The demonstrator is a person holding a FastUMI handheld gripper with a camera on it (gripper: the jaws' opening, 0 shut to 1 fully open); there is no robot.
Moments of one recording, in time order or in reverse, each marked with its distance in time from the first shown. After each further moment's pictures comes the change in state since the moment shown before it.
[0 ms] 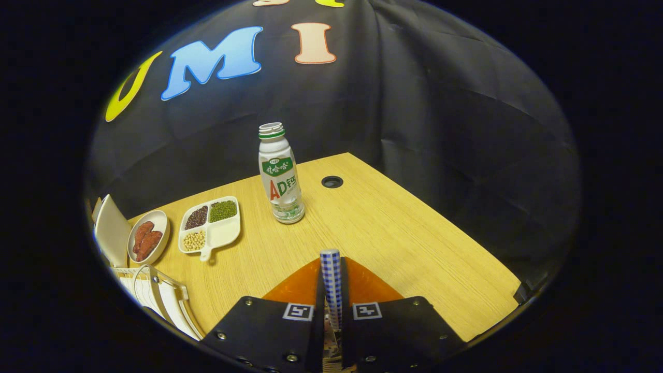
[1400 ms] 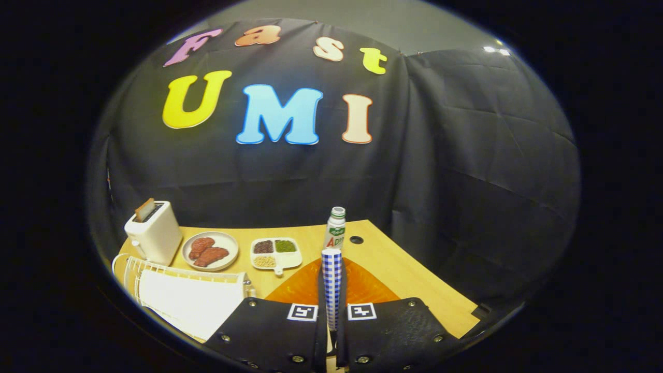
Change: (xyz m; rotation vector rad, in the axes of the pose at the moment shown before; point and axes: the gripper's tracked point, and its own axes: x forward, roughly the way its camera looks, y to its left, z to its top) arm -0.238 0.104 0.036 -0.187 -0.331 0.107
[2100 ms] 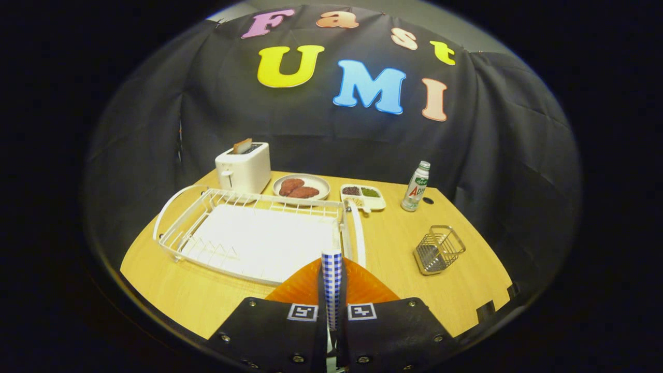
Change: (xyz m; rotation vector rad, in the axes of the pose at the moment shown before) arm -0.107 0.118 -0.140 -0.160 0.178 0.314
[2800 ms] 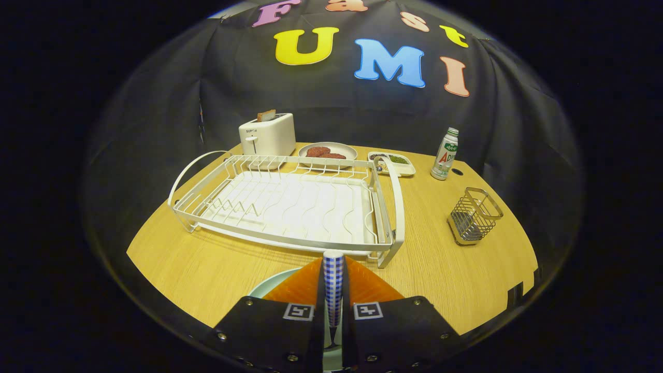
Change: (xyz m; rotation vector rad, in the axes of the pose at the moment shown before) arm 0.003 0.029 -0.048 0.017 0.065 0.131
